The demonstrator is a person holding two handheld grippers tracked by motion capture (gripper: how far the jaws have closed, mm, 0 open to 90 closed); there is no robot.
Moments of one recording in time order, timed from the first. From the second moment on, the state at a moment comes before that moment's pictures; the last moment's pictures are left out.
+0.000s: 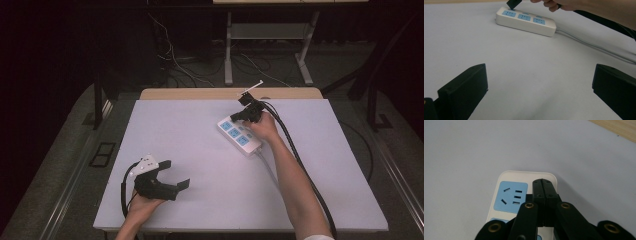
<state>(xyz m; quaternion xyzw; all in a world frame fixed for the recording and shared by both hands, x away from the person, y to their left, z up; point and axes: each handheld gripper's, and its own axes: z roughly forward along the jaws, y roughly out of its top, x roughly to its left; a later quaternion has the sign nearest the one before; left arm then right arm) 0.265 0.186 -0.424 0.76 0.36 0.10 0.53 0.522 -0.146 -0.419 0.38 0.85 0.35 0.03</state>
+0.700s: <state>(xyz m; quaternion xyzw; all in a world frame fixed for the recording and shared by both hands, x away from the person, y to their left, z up) 0.265 0.185 -0.425 0.76 0.36 0.10 0.53 0.518 -0.148 -0.424 0.38 0.85 0.37 0.04</state>
